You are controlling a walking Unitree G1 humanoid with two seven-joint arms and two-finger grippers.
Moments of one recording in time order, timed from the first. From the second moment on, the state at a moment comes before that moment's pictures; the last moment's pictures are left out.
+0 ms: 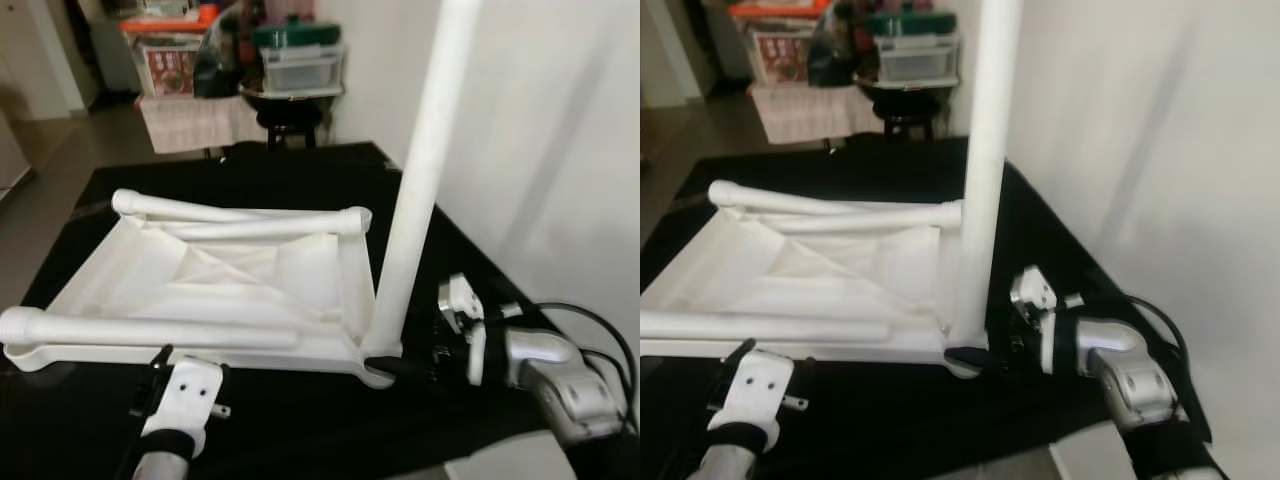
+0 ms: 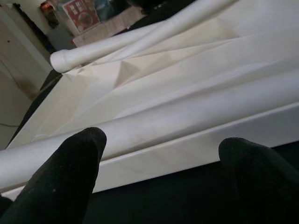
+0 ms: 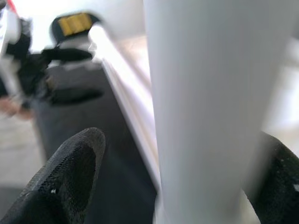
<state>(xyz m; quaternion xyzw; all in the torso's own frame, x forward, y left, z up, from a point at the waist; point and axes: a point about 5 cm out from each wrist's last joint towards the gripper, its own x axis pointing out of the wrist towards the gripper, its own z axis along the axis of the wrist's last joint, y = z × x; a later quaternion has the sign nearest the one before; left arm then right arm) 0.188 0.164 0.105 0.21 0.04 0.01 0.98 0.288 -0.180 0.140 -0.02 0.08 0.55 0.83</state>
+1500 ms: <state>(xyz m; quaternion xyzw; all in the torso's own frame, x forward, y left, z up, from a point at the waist) 0.203 0.161 0.099 0.19 0.02 -0.06 0.98 0.295 -0.154 0.144 -0.06 0.05 0.13 0.99</state>
